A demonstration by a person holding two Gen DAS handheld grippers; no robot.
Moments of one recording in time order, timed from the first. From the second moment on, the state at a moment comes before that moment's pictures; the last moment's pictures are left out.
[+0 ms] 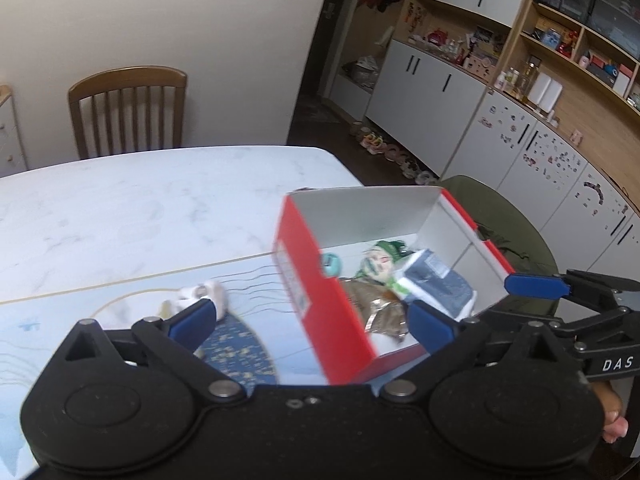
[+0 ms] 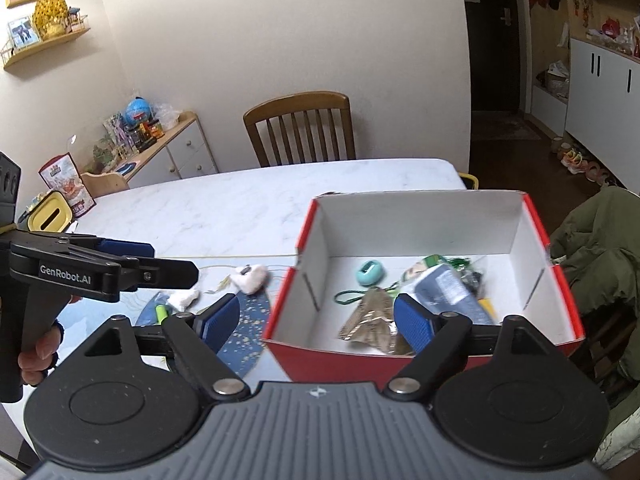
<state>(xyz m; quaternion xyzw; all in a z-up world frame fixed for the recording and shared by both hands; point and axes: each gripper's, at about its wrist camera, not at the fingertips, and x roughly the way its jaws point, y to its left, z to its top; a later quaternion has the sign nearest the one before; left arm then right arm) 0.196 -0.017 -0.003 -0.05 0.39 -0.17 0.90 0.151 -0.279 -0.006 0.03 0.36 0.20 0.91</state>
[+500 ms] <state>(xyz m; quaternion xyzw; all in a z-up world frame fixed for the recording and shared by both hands) 0.200 0.074 -0.015 -0.04 0.39 -0.14 0.91 0.146 -0.174 -0.015 0.01 0.38 0.22 0.90</state>
